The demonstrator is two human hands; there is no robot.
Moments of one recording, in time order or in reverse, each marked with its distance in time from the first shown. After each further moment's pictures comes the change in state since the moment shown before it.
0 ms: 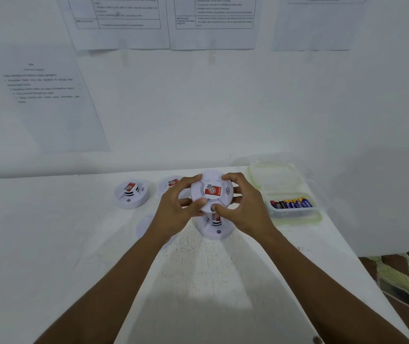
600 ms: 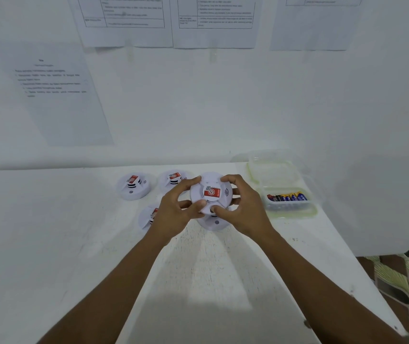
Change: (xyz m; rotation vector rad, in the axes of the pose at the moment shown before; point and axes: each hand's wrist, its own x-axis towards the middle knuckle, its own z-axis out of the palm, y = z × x) left_hand -0.028 0.000 0.003 0.027 0.009 -0.025; right_hand -0.024 -0.001 0.001 -0.015 -0.033 0.035
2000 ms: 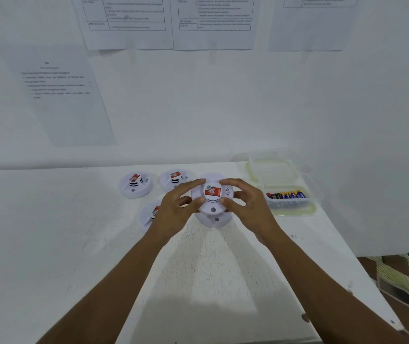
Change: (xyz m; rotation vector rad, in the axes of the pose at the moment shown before) left_hand -0.004 0.000 0.001 -0.027 -0.033 0.014; right_hand -0.006 0.007 -0.011 0.183 -0.019 0.081
